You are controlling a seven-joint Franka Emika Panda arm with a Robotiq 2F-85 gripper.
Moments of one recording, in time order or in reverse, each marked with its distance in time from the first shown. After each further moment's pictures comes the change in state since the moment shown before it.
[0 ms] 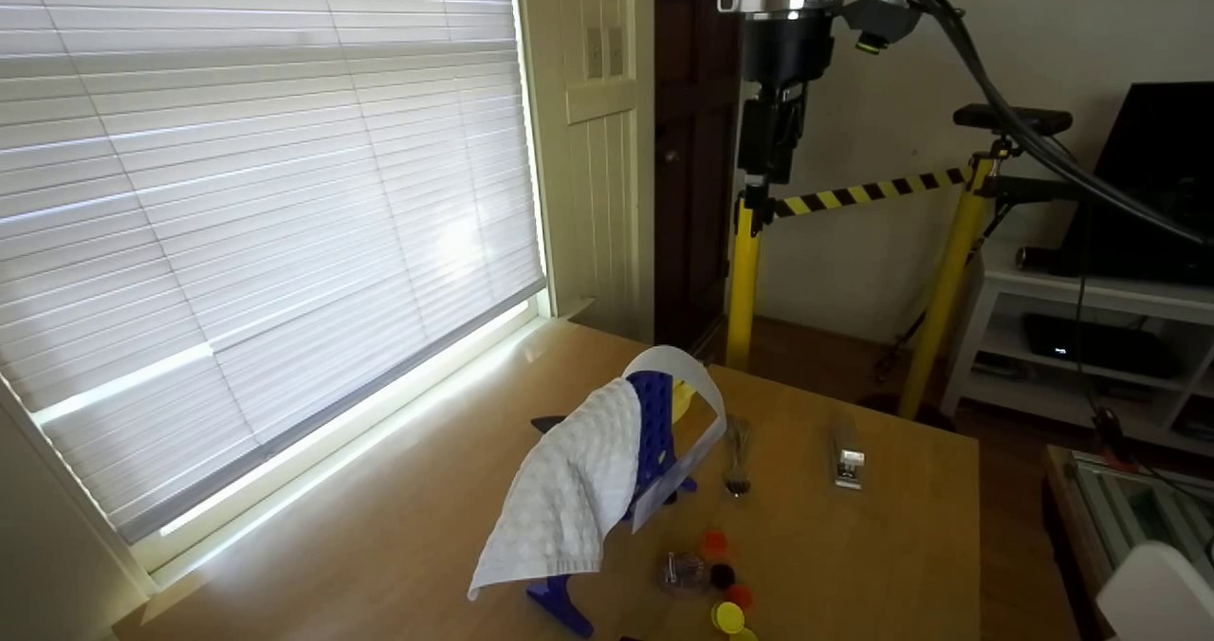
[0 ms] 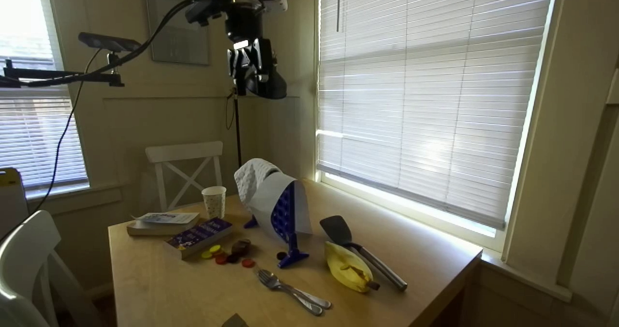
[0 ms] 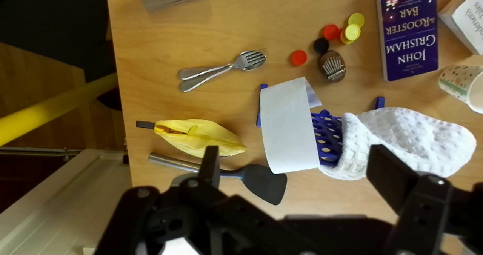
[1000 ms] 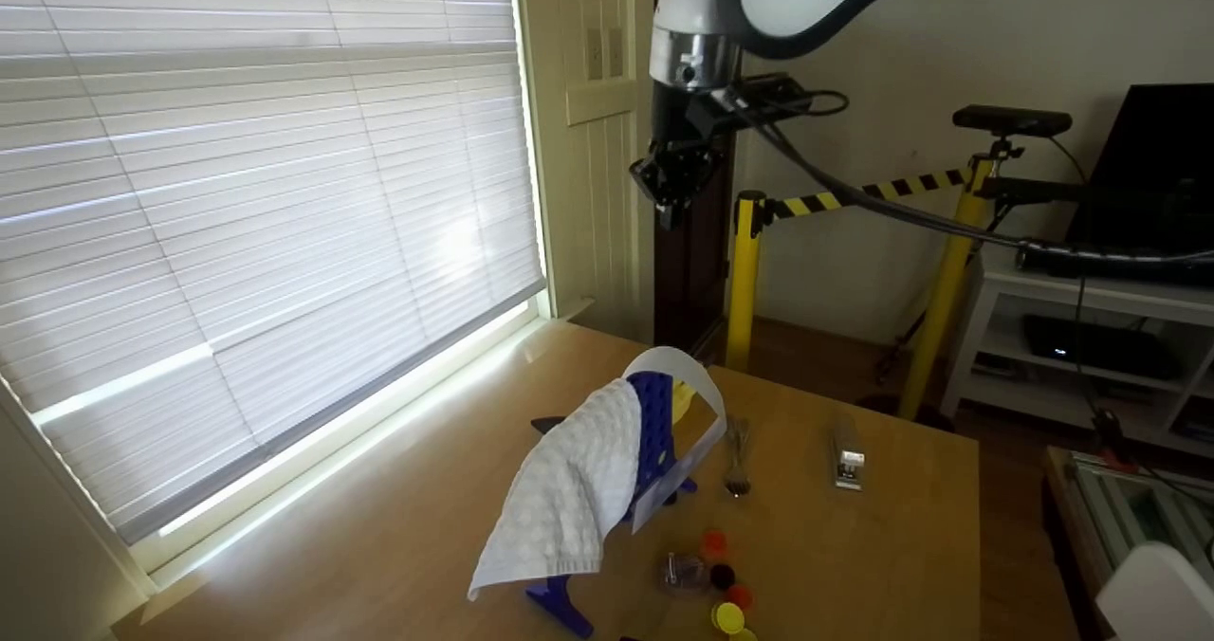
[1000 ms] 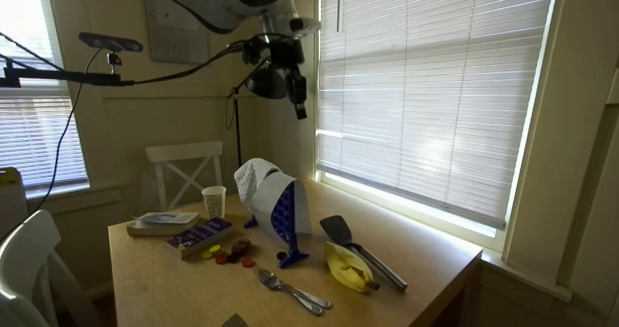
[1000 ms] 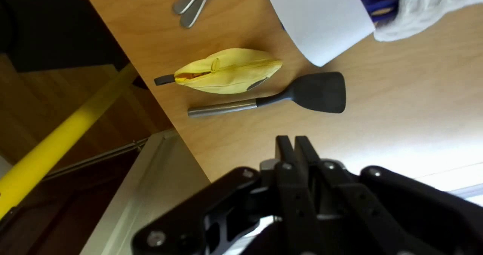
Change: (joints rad) arm 0.018 0.237 -0.038 0.121 -0.119 0.269 0.458
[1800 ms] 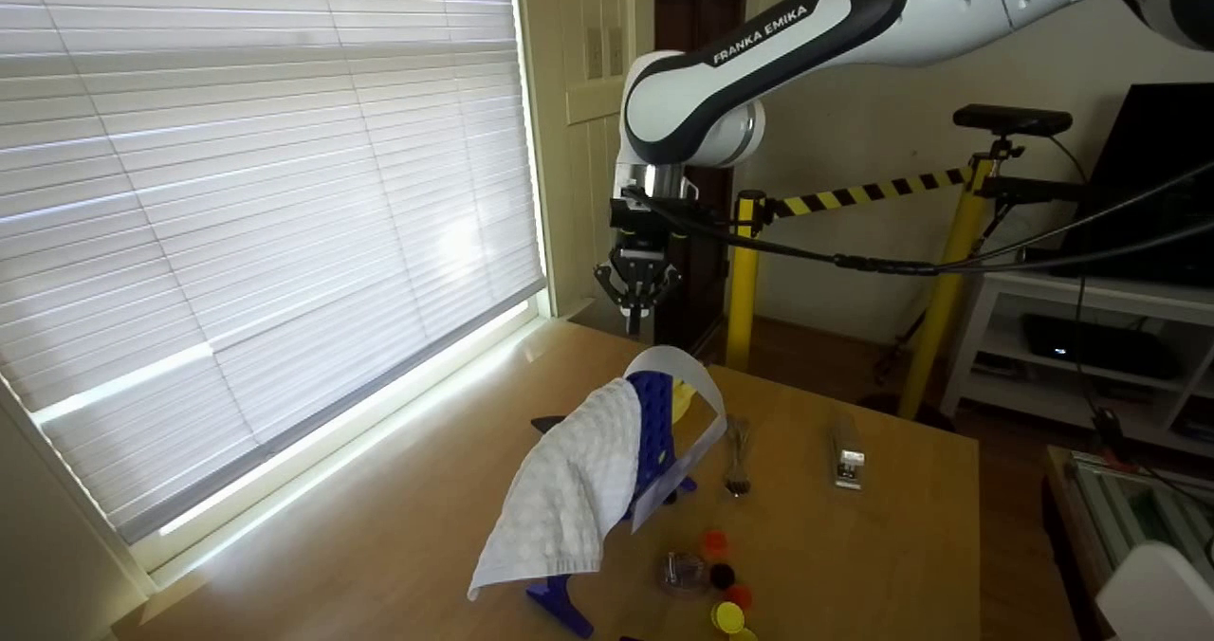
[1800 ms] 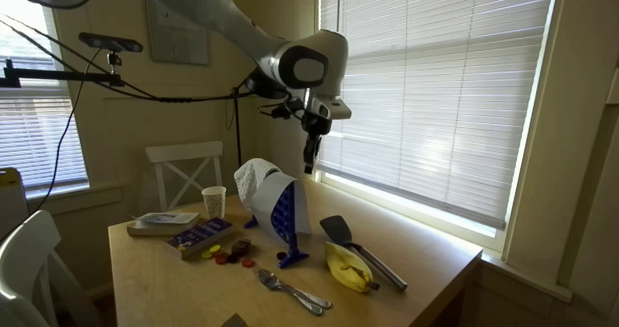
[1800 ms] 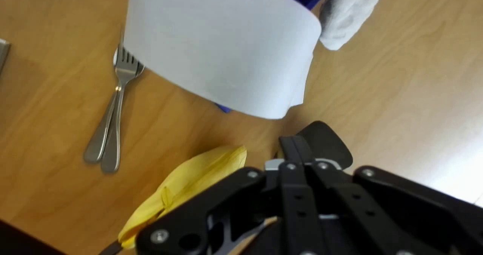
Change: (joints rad) arm -0.100 0.391 -0.011 0.181 0.479 0.016 0.166
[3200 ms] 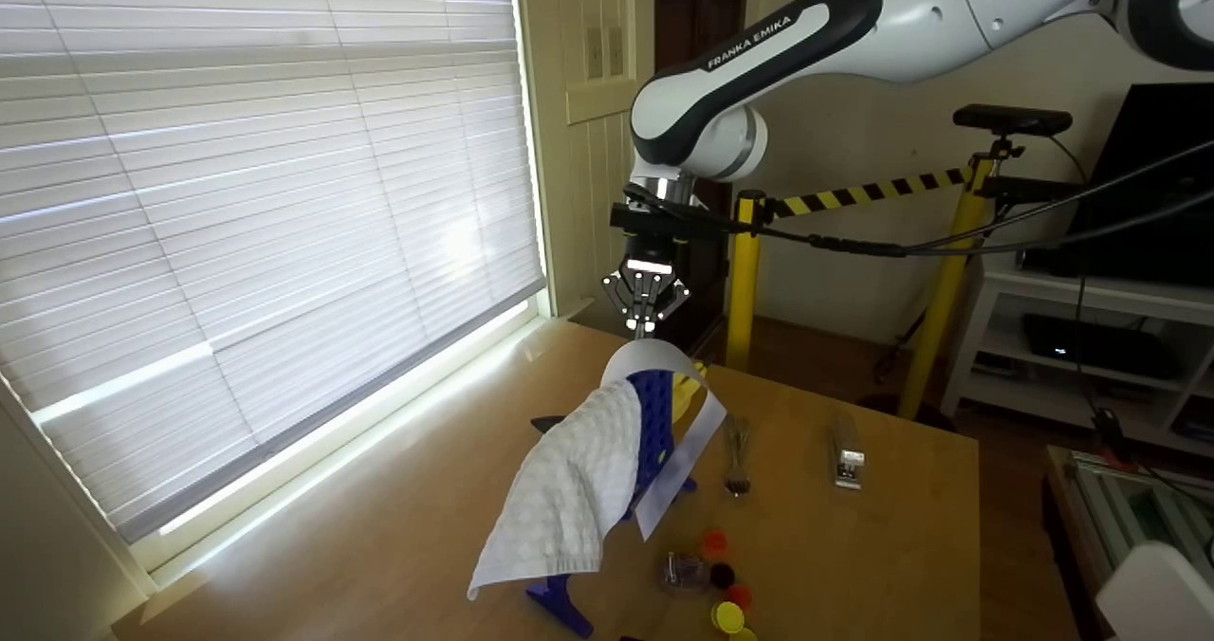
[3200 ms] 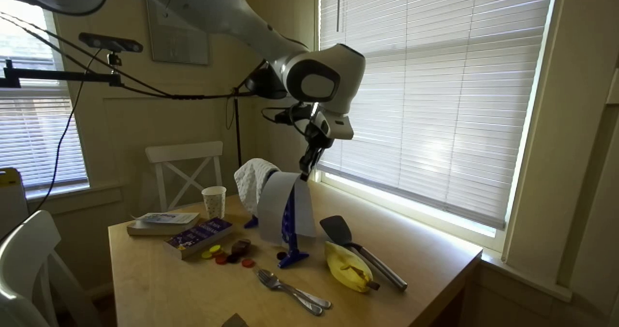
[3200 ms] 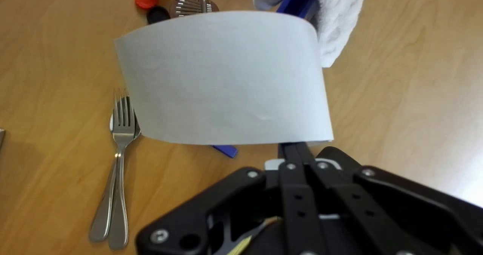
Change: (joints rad) arm -0.077 0.050 0.024 0.009 0.185 -0.072 0.046
